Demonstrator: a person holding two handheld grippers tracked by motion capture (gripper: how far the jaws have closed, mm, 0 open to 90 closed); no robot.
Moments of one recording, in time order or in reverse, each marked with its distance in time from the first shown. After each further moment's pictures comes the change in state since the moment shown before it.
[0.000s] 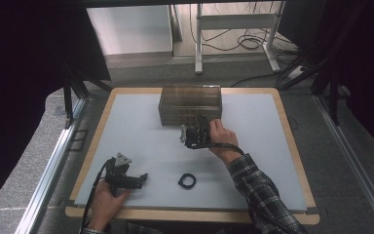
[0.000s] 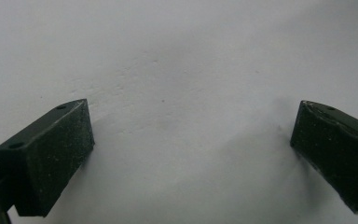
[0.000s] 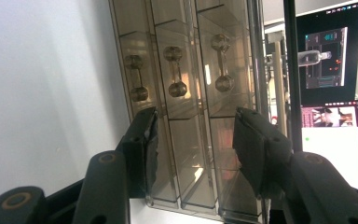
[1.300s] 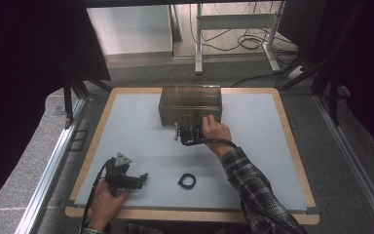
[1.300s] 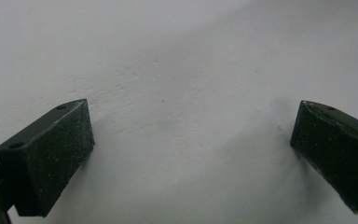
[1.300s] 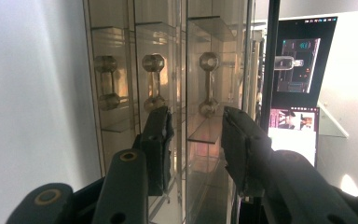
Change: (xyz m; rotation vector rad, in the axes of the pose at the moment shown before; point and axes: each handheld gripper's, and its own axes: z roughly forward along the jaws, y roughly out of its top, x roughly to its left) left arm 0.000 0.000 0.000 0.000 0.000 -0.001; right arm 0.001 0.018 0.021 0.061 -0.099 -0.144
